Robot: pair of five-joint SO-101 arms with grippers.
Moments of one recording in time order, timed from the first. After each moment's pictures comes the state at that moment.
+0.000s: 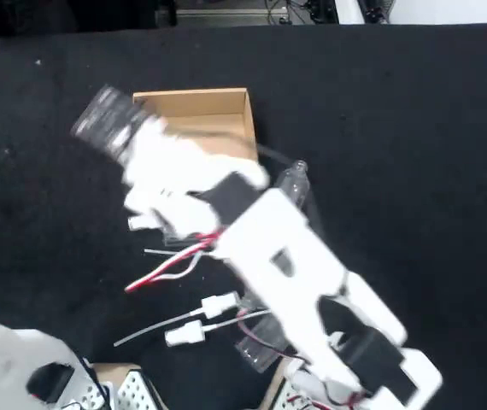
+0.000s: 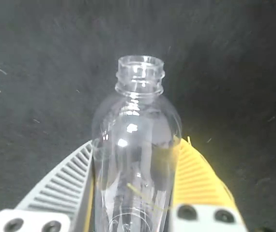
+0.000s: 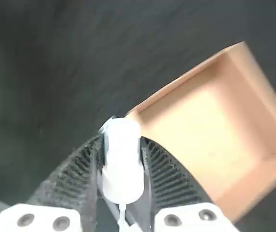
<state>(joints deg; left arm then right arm) -69.0 5.2 0.5 73.8 -41.5 -42.0 -15.5 2.9 64.0 12.9</state>
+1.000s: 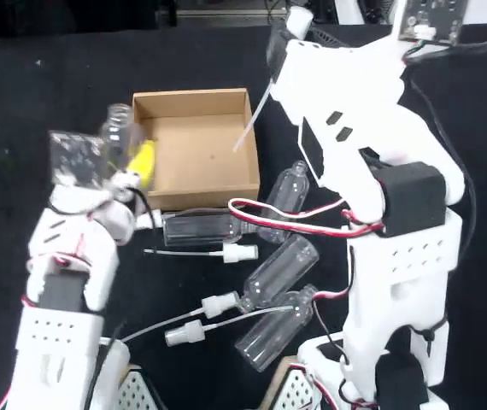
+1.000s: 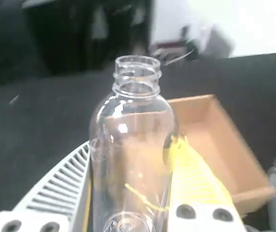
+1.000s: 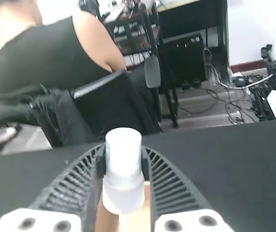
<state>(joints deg) 1.0 -69.6 65.9 24.2 -5.2 -13.0 -24.2 -18.2 65.7 -20.5</state>
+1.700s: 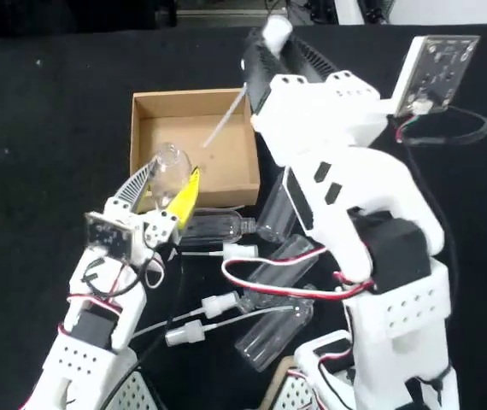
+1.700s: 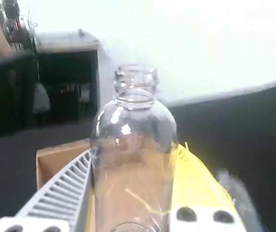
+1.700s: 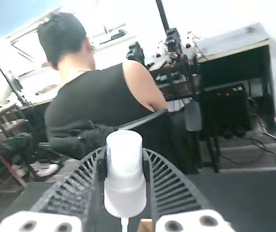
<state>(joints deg) 13.4 -88.7 96.0 -2.8 -1.3 -20.5 -41.4 8.0 42.9 -21.0</state>
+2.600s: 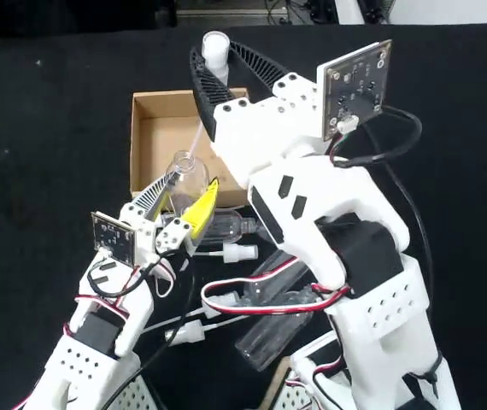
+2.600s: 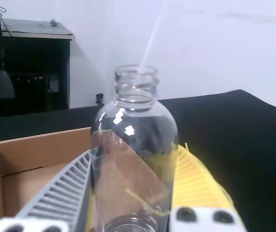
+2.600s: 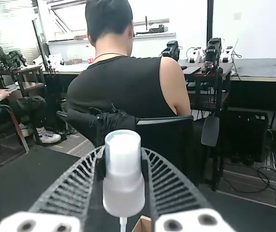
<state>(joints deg) 19.0 -91.0 96.5 1.5 4.5 -28.4 -41.5 12.1 37.9 -6.3</state>
